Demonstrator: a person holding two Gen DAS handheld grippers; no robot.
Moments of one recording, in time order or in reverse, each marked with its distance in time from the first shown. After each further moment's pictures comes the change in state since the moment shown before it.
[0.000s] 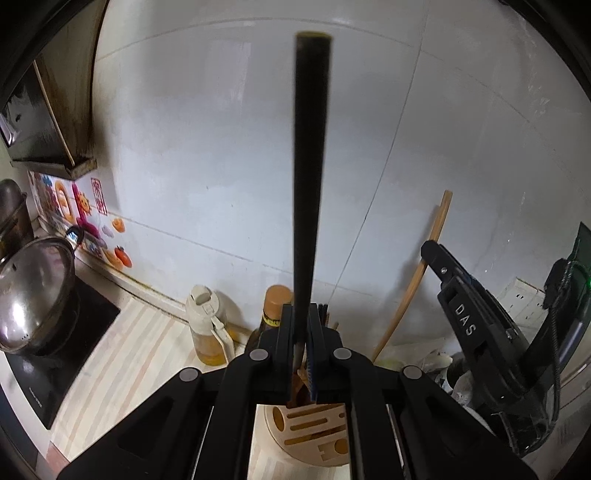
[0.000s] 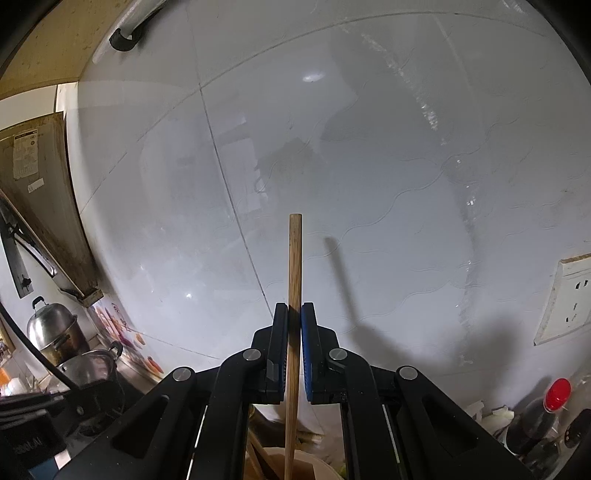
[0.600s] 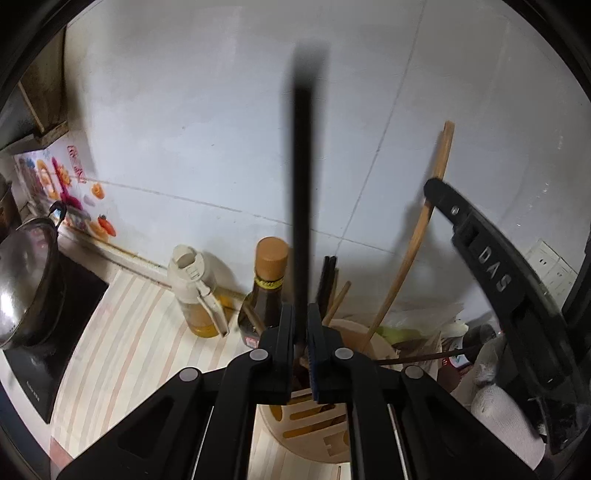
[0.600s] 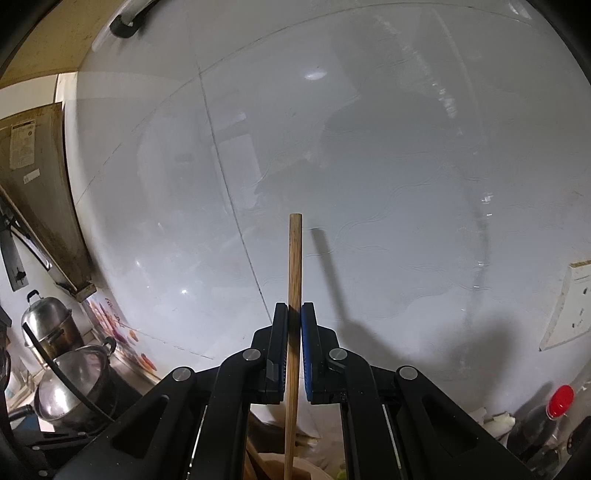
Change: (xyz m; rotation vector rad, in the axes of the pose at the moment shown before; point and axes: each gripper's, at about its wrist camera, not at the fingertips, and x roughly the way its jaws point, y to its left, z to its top) left arm 0.047 -0.004 -0.018 0.027 0.163 0.017; right arm 0.021 0.006 -0.004 -0.046 0.036 -0.003
